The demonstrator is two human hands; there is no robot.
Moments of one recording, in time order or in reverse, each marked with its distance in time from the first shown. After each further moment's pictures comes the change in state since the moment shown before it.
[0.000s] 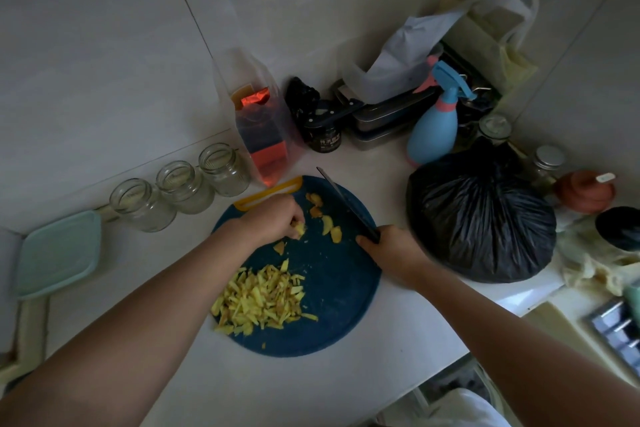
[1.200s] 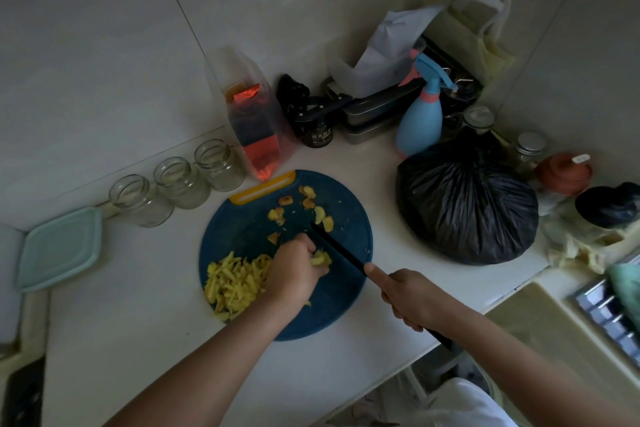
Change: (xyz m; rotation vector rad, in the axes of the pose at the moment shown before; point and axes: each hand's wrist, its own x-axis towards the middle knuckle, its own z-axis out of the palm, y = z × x) left_hand -0.053 0.073 0.086 -0.450 0.390 -0.348; right_hand -0.093 0.024 -0.003 0.217 -0.267 0.128
